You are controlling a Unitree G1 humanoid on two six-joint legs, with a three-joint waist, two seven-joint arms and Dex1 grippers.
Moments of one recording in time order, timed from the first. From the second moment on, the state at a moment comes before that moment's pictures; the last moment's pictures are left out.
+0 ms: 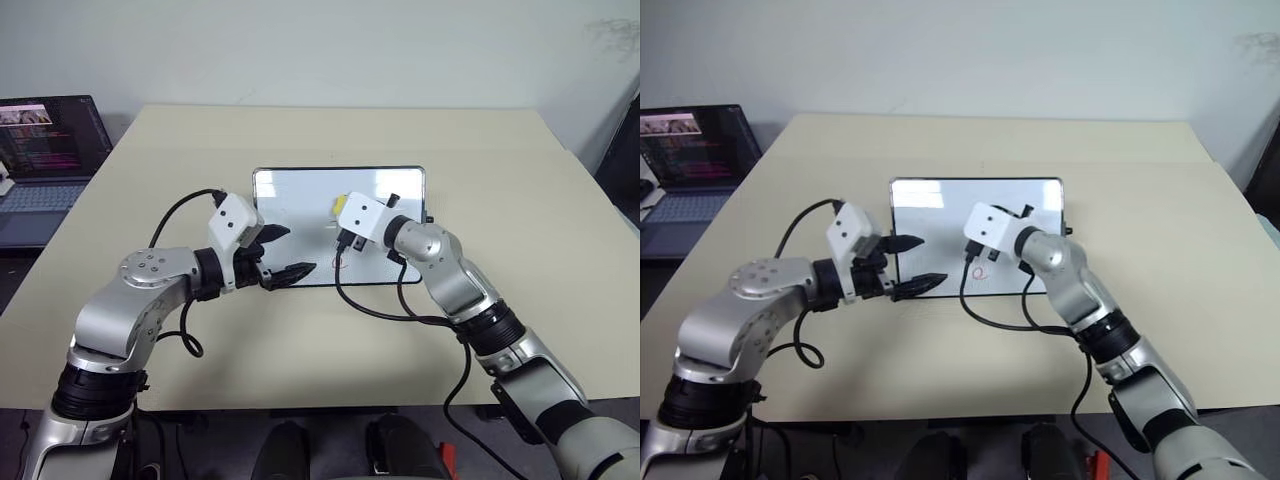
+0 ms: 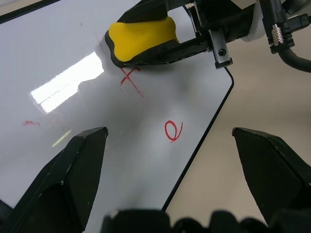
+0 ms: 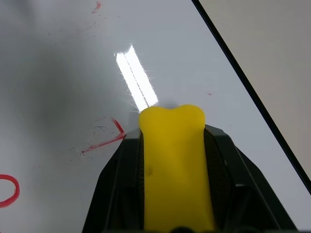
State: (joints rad) left arm -0.40 0.72 0.01 -0.34 -0.47 0.73 -0.80; right arm -0.77 -0.28 0.43 0.12 -0.35 0.34 0.48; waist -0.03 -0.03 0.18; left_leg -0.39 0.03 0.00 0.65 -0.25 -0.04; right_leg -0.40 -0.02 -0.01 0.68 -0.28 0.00
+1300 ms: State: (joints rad) left arm -0.40 0.72 0.01 -0.34 -0.47 0.73 -0.82; right arm -0.84 -0.21 0.34 0.20 -0.36 0.29 0.34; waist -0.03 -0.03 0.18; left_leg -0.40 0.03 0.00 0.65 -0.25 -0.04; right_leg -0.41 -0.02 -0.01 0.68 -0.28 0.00
